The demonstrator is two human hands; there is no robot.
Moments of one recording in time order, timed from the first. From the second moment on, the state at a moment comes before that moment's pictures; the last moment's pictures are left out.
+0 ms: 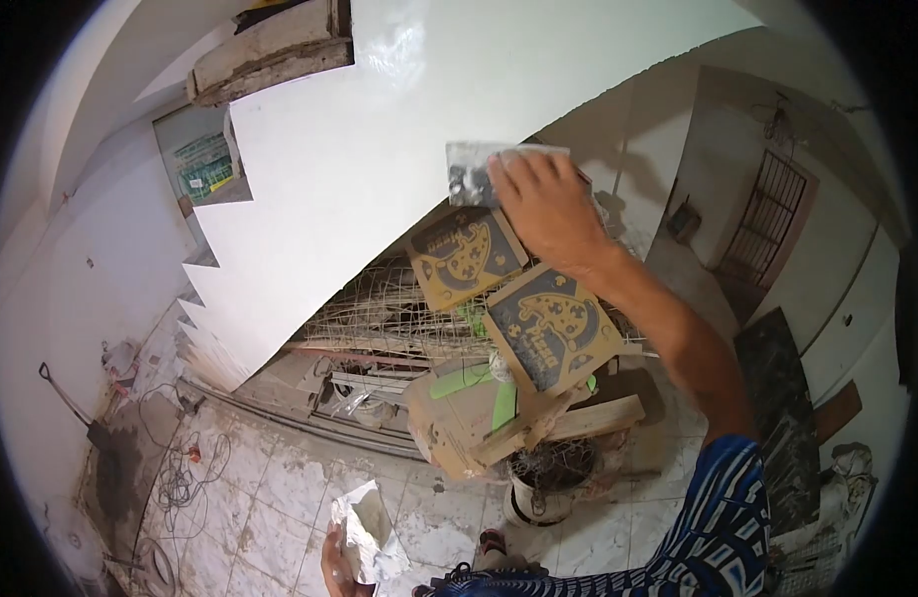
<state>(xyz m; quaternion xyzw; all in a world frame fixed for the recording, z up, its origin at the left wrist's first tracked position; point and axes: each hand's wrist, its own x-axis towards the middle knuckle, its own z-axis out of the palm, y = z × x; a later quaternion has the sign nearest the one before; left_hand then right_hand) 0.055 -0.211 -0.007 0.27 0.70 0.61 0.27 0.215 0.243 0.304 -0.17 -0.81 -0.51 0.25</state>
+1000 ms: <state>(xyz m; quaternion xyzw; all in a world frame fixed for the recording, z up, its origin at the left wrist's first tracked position) 0.056 -0.189 -0.003 -0.07 0.40 0.77 0.49 0.210 0.216 0.236 -0.17 -0.90 -0.30 0.27</state>
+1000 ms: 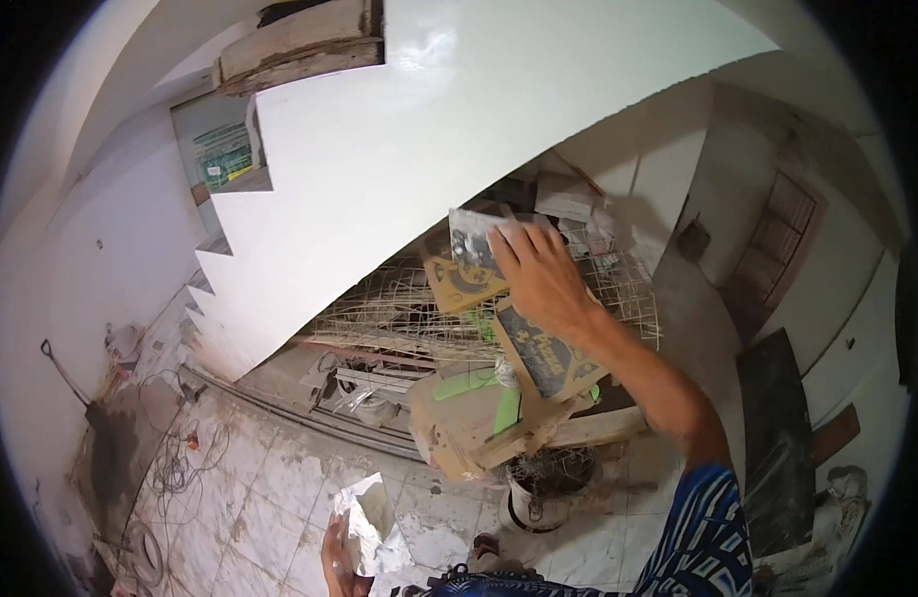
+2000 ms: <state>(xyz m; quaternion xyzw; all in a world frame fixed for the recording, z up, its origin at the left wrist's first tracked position) 0.030 -0.157 0.049 -0.10 0.31 0.81 0.48 0.176 0.123 0.243 -0.22 -0.67 0.58 0.40</state>
